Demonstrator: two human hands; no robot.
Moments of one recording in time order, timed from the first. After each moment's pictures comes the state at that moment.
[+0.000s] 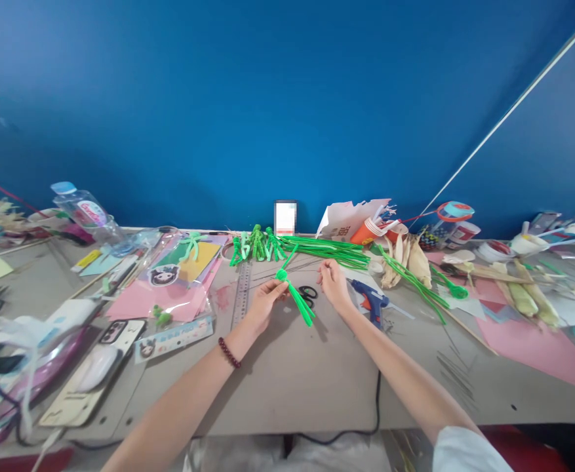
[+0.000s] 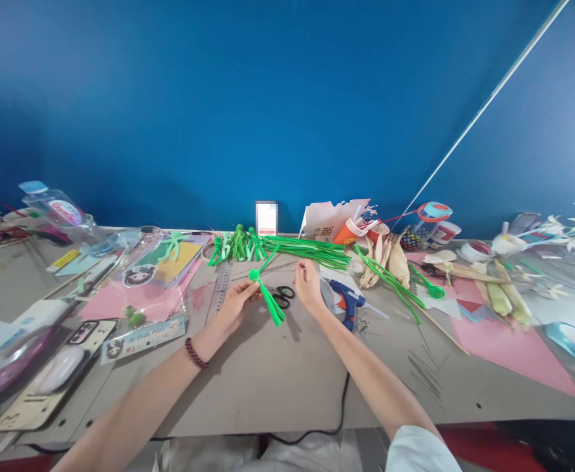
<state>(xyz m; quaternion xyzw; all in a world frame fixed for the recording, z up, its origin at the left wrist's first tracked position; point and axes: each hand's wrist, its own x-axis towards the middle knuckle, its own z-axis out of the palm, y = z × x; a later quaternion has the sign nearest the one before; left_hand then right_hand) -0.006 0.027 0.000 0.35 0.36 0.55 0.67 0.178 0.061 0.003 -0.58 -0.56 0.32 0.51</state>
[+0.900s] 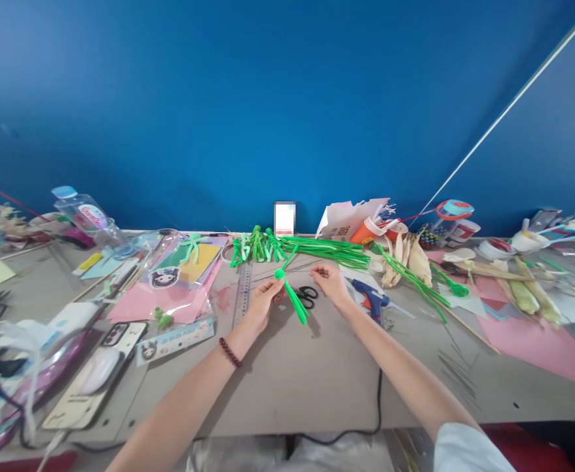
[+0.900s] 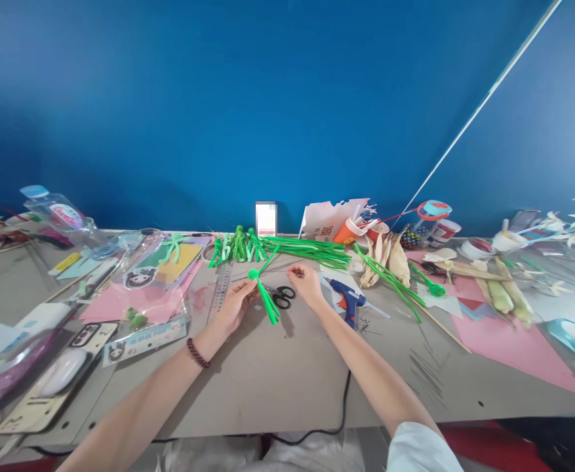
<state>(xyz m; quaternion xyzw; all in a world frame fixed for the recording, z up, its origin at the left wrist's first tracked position) -0.008 0.027 0.001 0.33 0.37 0.55 0.67 0.180 0.072 -0.008 -0.57 -0.57 0.35 0.47</state>
